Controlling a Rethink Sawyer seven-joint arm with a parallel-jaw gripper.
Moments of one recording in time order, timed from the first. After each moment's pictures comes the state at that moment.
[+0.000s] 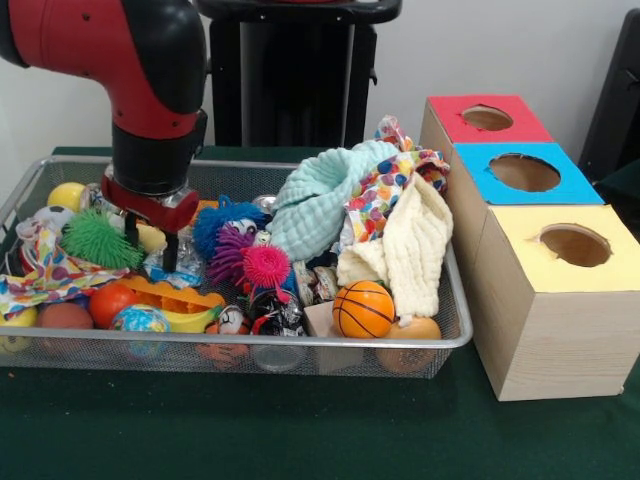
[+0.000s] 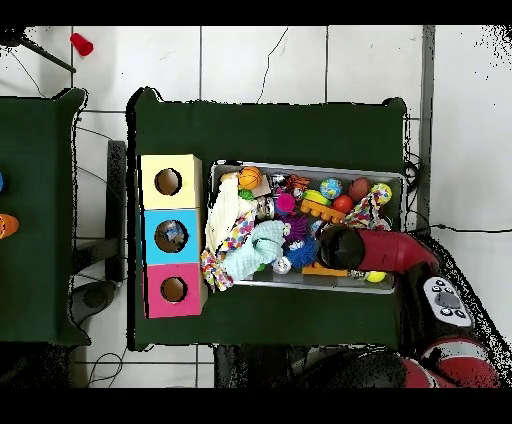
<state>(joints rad) -0.58 -0.41 0.06 1.54 -0.50 0.43 2.14</state>
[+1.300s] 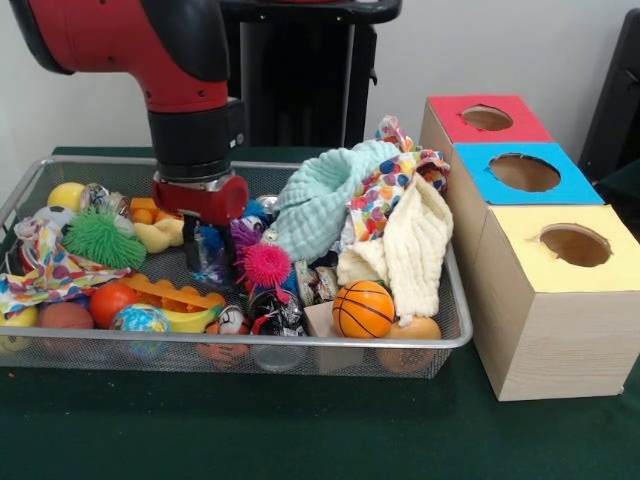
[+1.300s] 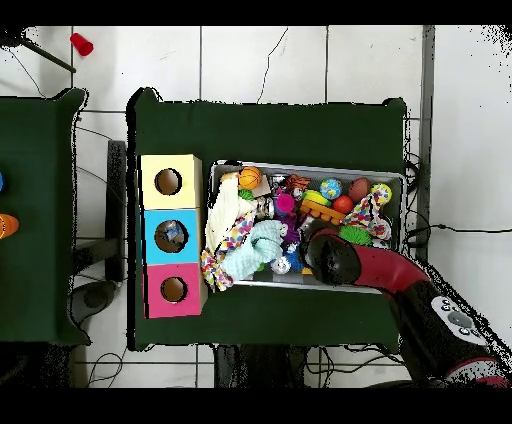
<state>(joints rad) -0.74 -0.47 0.29 1.76 -0.43 0.14 2.14</state>
